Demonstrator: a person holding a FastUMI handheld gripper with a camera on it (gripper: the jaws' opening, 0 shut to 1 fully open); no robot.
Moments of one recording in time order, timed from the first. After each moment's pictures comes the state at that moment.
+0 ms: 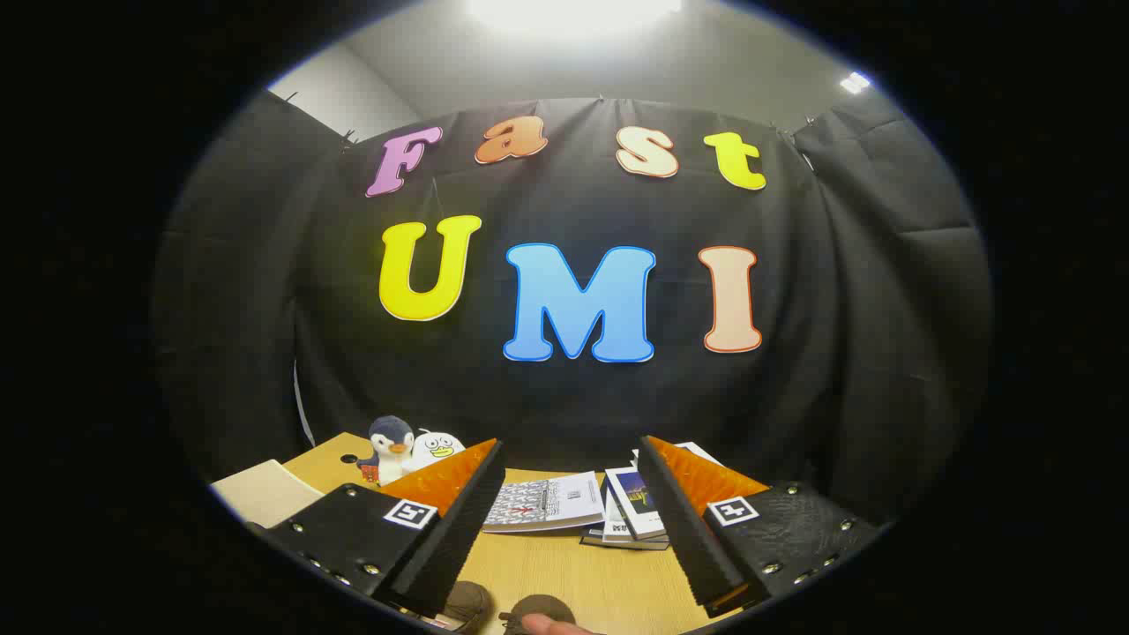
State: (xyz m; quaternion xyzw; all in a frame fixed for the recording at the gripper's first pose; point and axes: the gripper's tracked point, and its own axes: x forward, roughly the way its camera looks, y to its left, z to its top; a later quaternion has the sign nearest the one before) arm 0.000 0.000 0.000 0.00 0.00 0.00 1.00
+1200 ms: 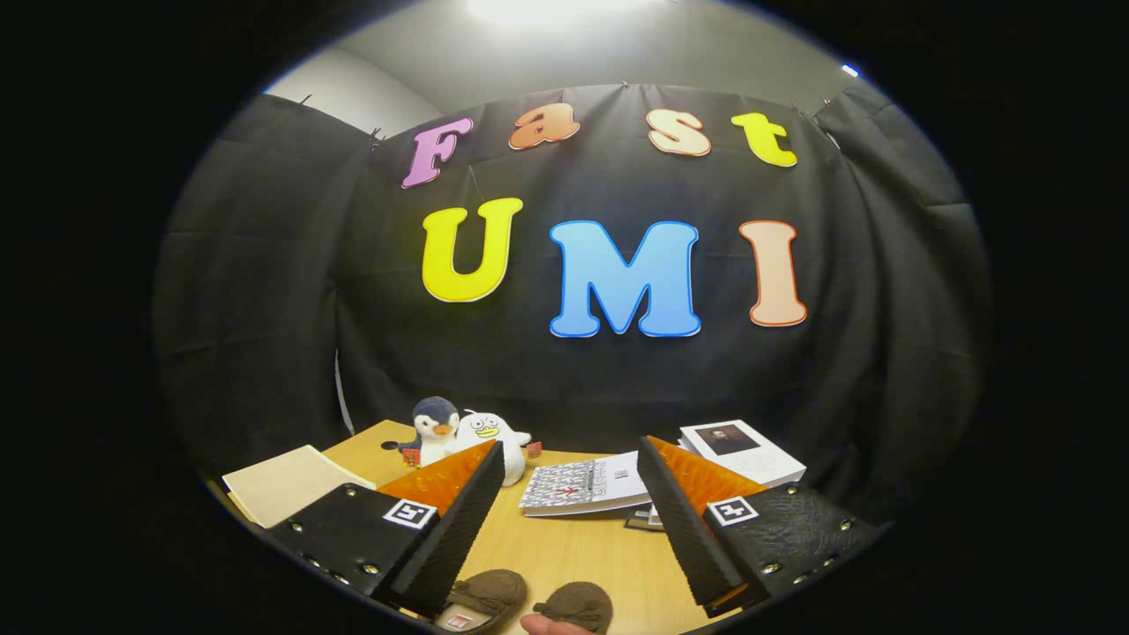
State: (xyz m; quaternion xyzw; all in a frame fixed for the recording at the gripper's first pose) arm -0.003 0.057 -0.048 0.03 0.02 0.08 1.00
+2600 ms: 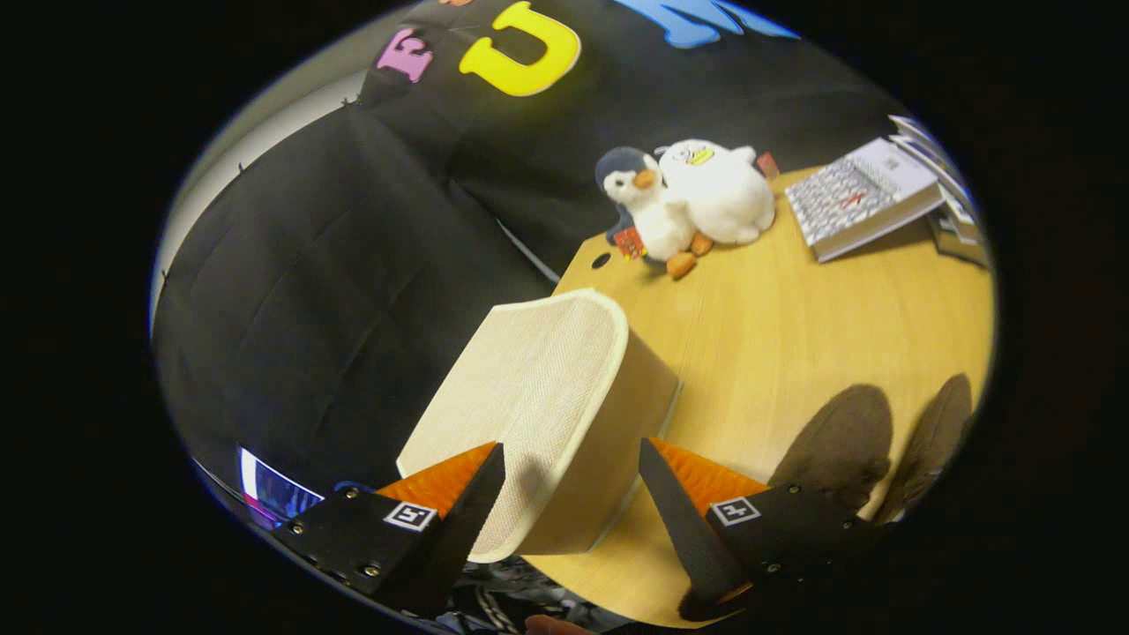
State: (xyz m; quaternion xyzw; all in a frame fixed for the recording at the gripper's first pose) arm -0.071 0.298 -0.229 0.27 0.40 0.41 0.78
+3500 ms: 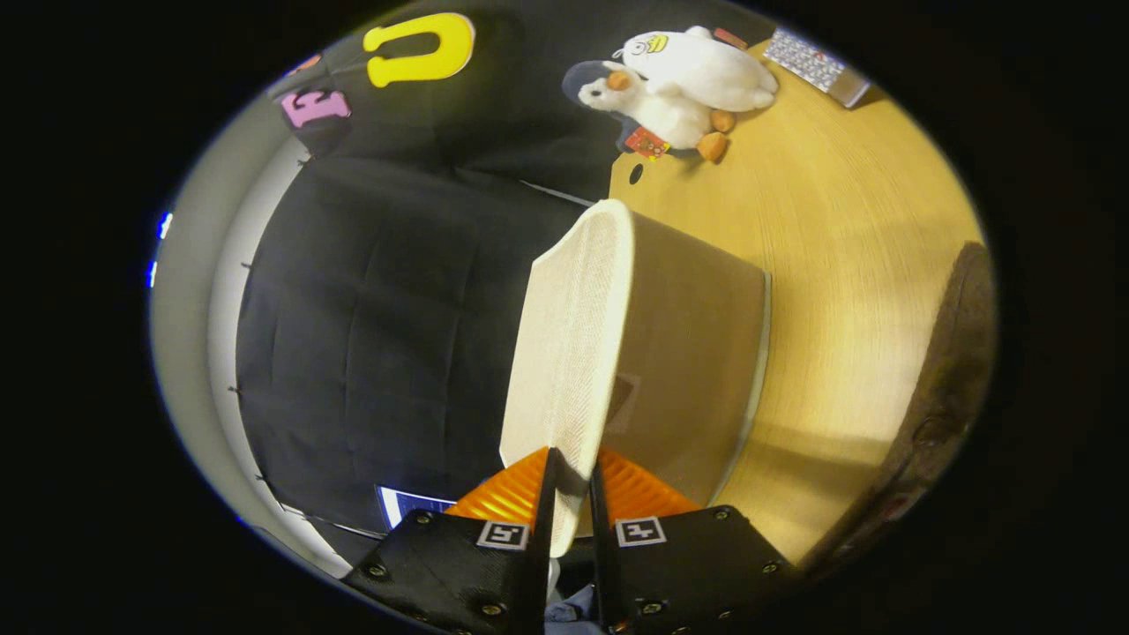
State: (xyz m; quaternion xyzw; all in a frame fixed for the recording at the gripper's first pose) arm -0.092 0.328 -0.208 0.41 0.48 0.48 0.61
